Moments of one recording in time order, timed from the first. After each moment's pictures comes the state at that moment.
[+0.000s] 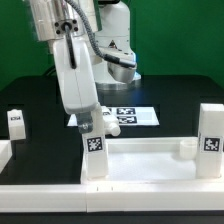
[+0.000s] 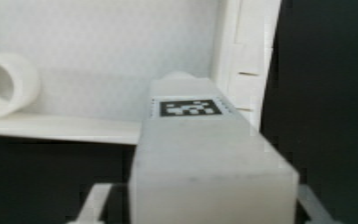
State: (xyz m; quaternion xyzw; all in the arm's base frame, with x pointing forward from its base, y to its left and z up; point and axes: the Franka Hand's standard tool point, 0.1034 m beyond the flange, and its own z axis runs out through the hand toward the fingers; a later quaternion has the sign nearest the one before) arm 0.636 -0.065 0.107 -0.74 0.67 0.02 0.07
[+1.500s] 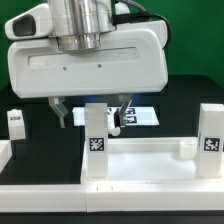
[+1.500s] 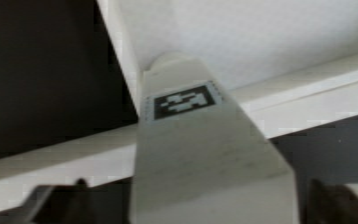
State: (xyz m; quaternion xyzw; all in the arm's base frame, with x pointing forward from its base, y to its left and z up) arm 0.642 -0.054 0.109 -0.99 0.13 -0.04 0.05
